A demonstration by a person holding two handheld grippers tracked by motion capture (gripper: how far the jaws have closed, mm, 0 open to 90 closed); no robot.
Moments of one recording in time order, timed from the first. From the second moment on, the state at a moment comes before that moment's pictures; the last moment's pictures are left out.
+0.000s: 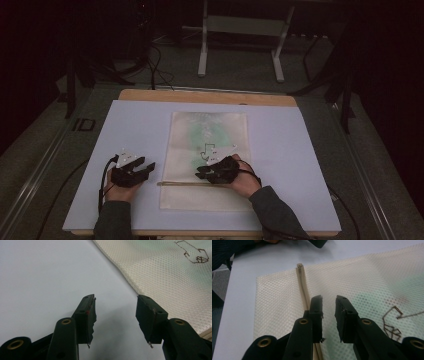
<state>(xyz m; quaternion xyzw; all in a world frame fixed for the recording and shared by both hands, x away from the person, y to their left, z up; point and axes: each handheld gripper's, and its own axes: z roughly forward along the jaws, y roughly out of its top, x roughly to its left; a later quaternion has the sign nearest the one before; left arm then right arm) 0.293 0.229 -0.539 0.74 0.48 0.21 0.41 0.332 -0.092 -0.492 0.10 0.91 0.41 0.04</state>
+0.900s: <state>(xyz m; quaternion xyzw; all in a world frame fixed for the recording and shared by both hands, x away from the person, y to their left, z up) 0.293 0.229 -0.539 0.74 0.48 0.21 0.42 0.331 -0.045 -0.492 0.06 0.92 0.39 0.03</state>
